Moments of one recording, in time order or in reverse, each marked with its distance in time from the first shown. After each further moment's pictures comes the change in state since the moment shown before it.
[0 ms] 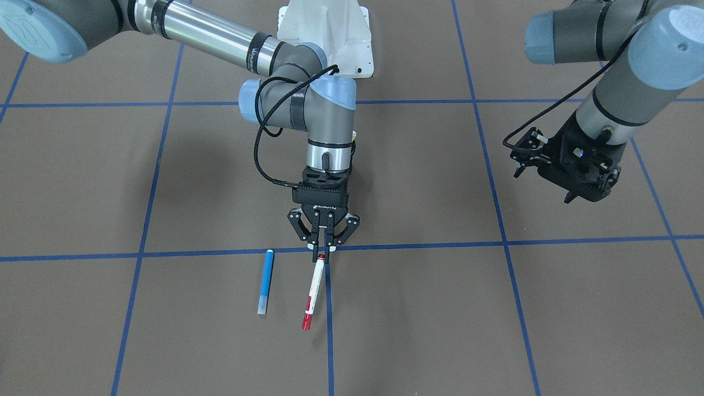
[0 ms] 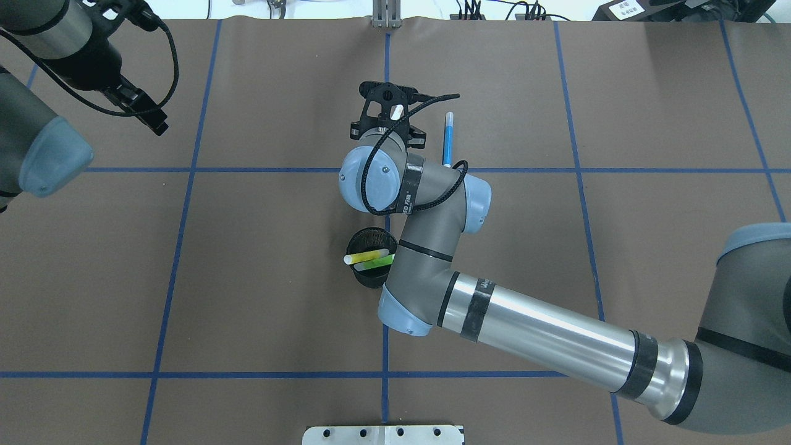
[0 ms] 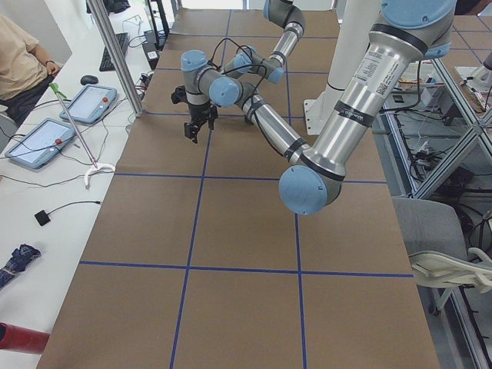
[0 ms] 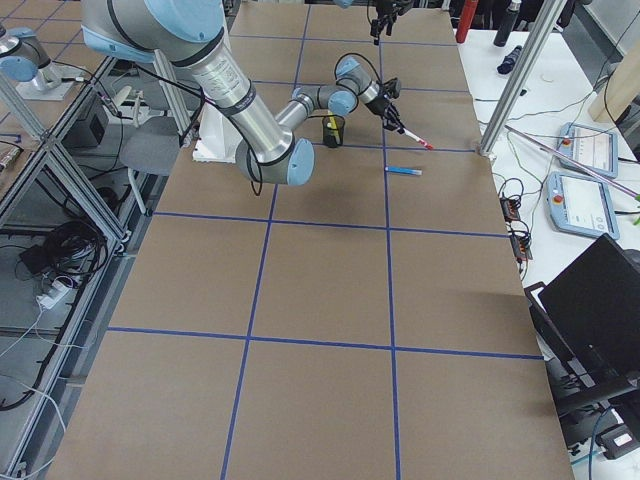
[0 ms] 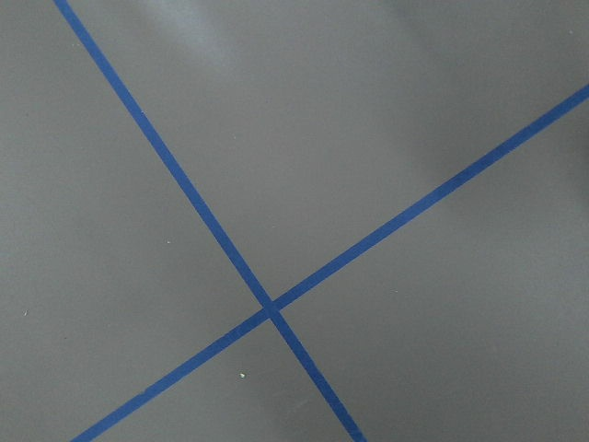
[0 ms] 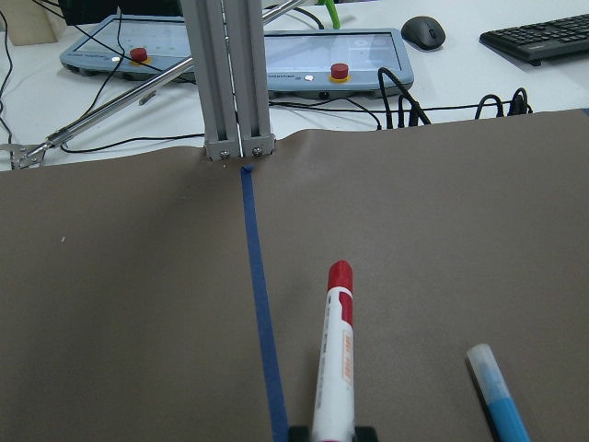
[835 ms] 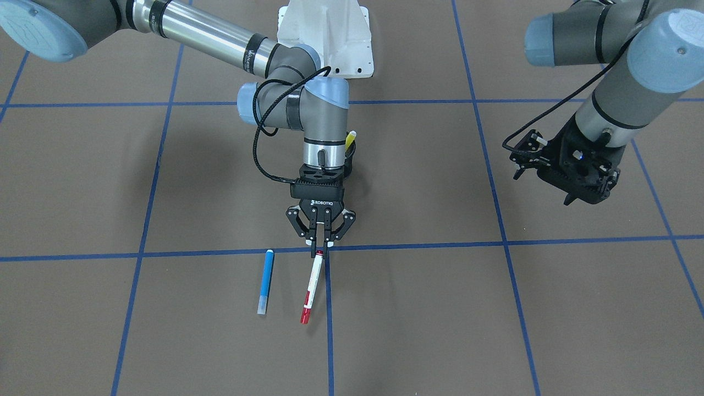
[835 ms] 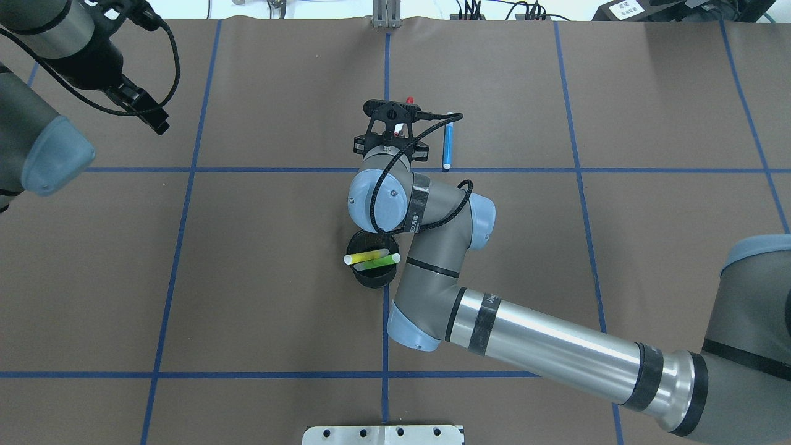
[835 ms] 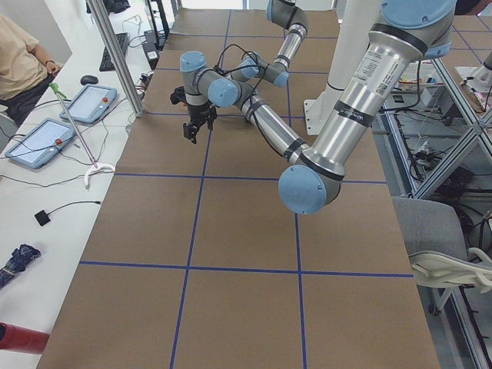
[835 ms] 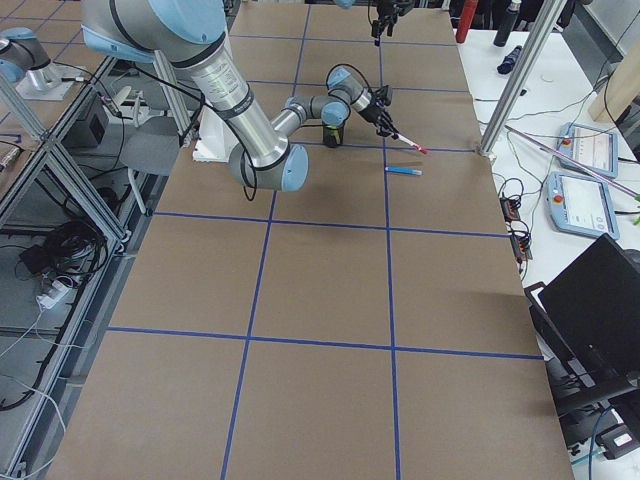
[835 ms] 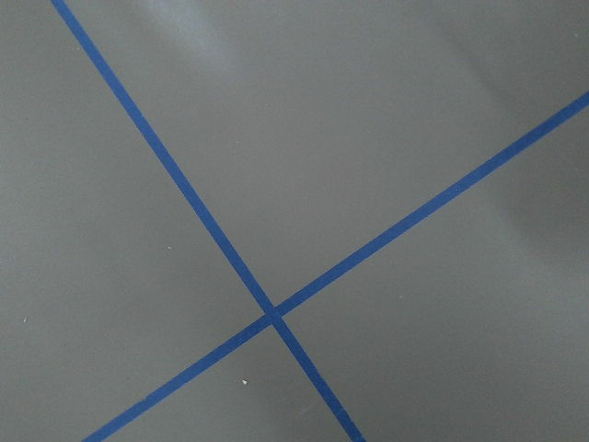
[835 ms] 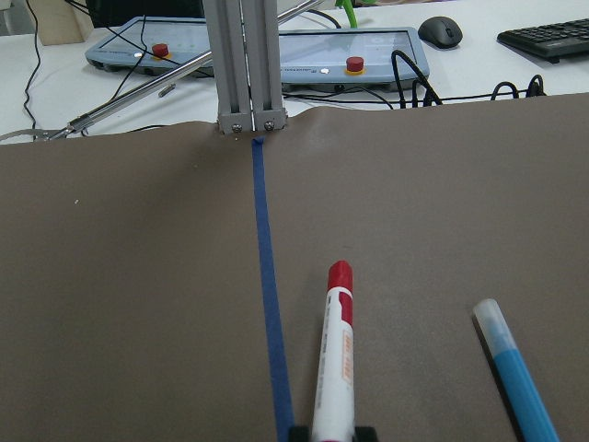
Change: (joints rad) left arm 0.000 -0.002 0.004 -0.004 0.000 0.000; right arm -0.020 -0.024 0.000 0.037 -0.035 -0.006
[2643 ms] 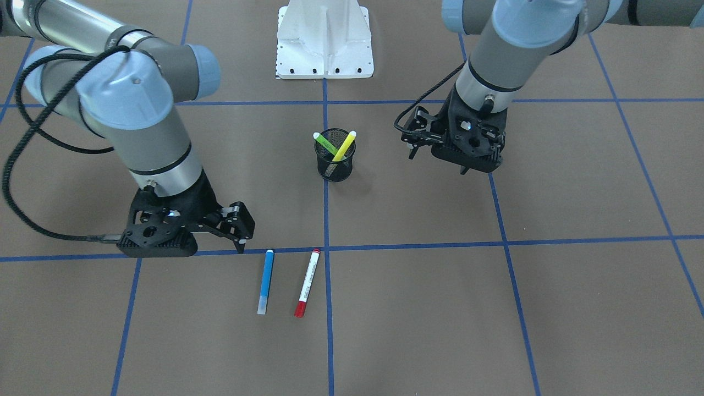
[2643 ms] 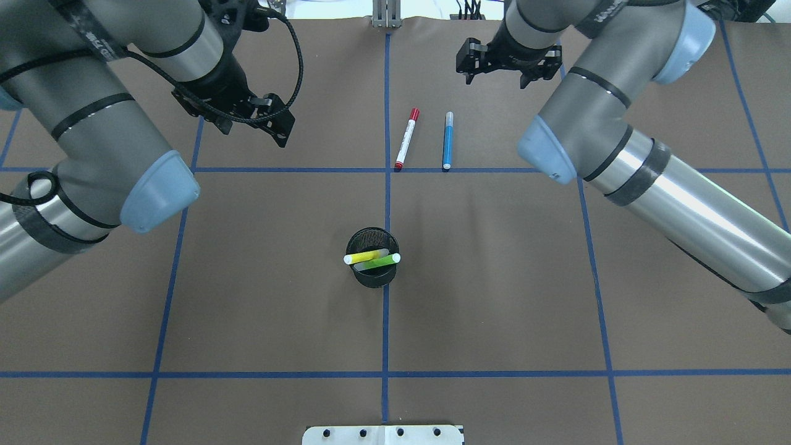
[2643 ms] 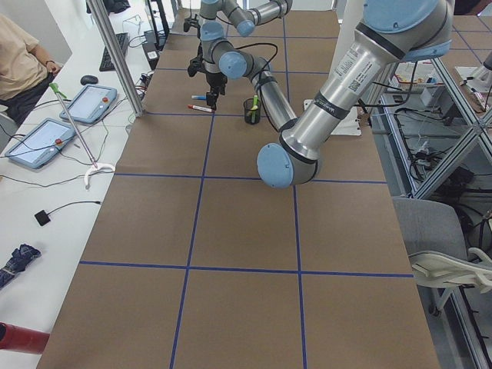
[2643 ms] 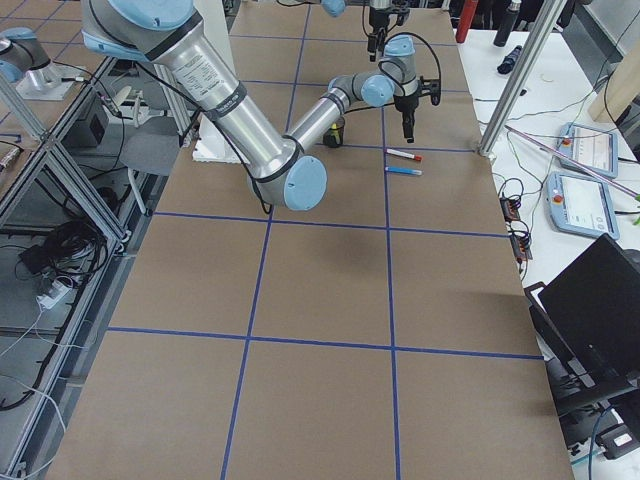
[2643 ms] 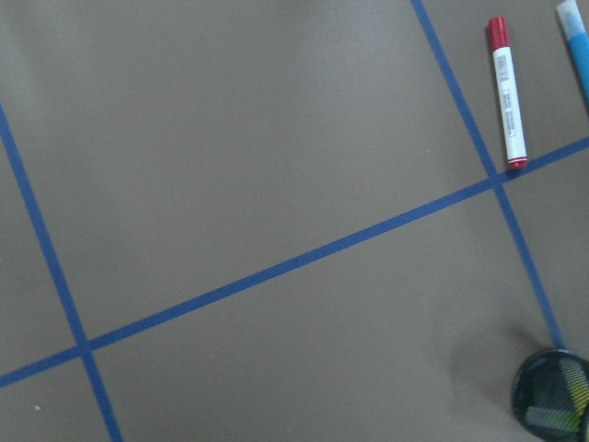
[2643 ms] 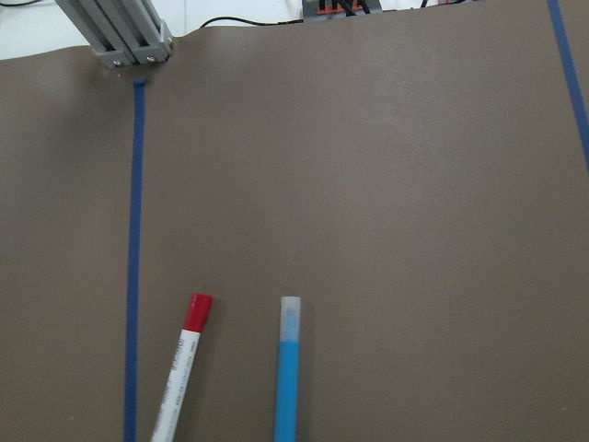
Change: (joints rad) left arm 0.208 -0.216 -0.015 0.017 0.047 -0.598; right arm 0.471 -0.182 0.353 -0.311 0.964 -0.411
